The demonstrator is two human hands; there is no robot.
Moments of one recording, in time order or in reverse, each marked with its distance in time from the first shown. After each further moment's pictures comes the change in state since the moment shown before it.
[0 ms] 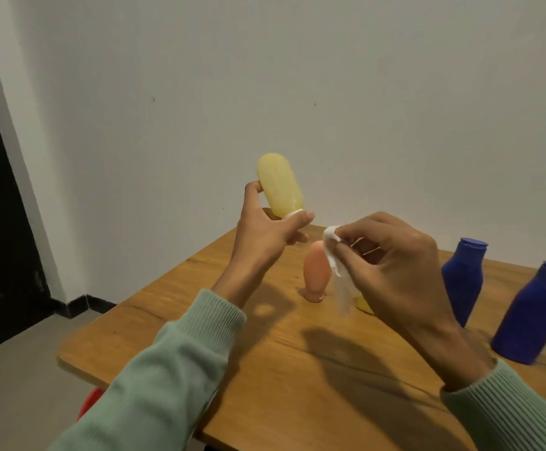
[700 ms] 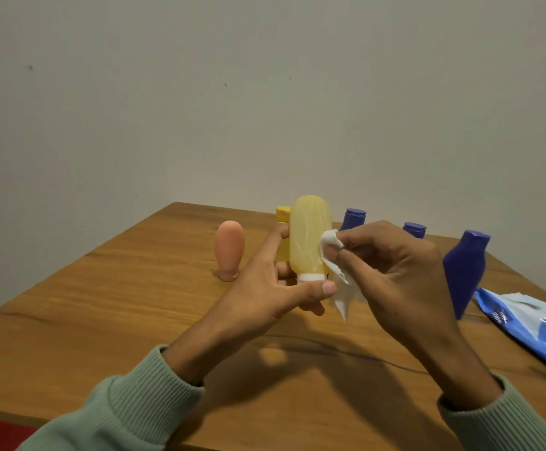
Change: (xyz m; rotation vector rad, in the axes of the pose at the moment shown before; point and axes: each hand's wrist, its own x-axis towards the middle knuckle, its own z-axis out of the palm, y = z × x) left_hand -0.097 0.013 0.070 -0.108 -0.668 -0.096; right_hand -0.058 0.014 -0.093 -0.004 0.078 0.197
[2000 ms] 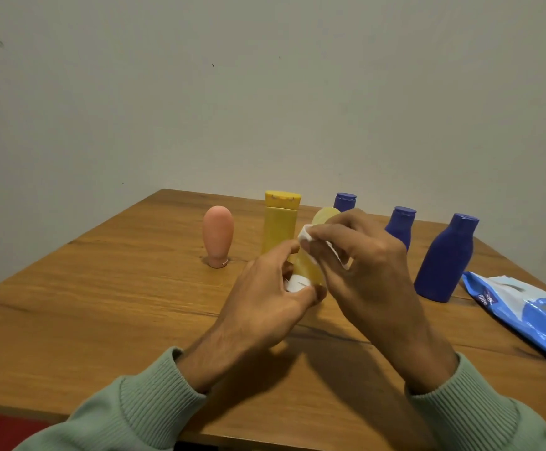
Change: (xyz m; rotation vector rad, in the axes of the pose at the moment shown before) left_hand 0.003 -0.026 0.024 0.321 0.144 0.065; right_hand -0.008 0.004 0.013 -0.353 -0.066 -0.152
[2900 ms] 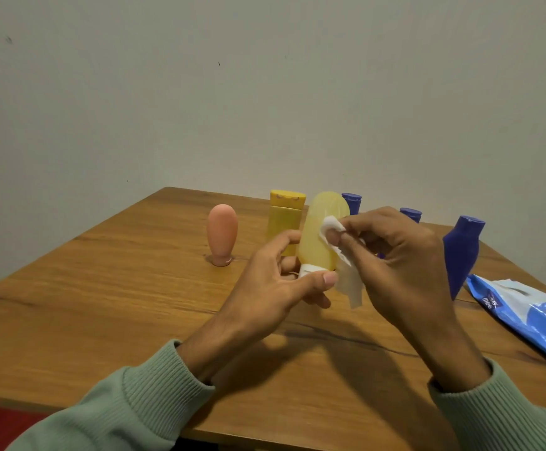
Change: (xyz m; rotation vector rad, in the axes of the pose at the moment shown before) left_hand 0.001 0.009 -0.005 -0.451 -0.093 -0.036; right_hand 0.004 0.011 -0.017 0.189 0.071 0.127
